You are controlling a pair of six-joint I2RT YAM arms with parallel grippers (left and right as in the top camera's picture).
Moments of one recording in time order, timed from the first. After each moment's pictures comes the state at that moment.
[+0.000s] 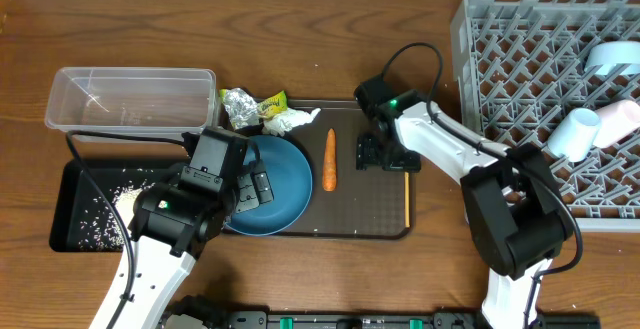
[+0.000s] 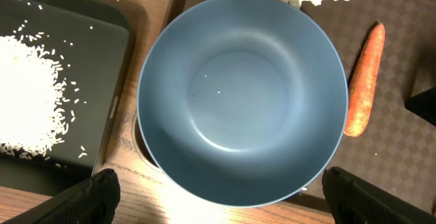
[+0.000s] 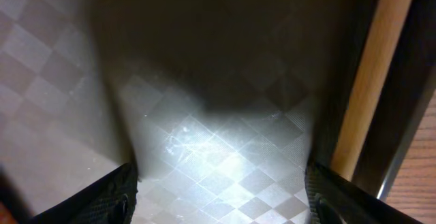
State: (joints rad) left arm -0.35 1.05 0.96 -1.07 -0.14 -0.62; right arm 0.51 2.01 1.34 -0.87 -0.01 0.58
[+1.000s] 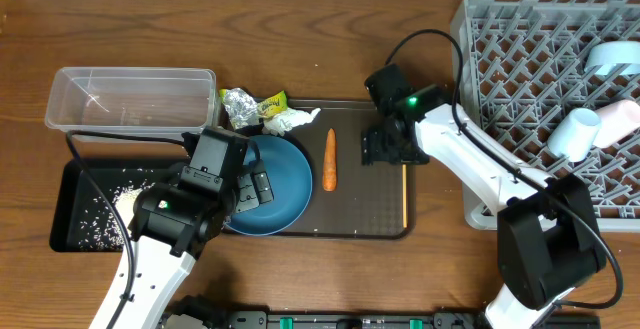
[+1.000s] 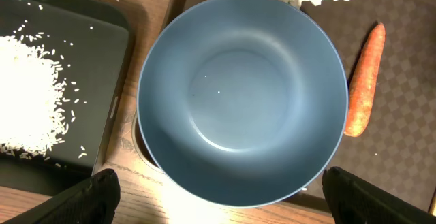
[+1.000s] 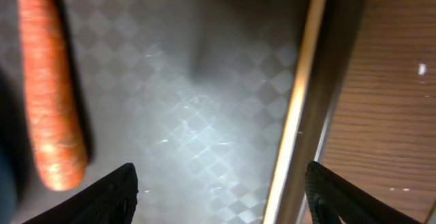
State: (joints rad) left arm -0.35 1.05 0.96 -1.07 -0.14 -0.62; right arm 0.50 1.84 1.33 -0.92 -0.02 0.49
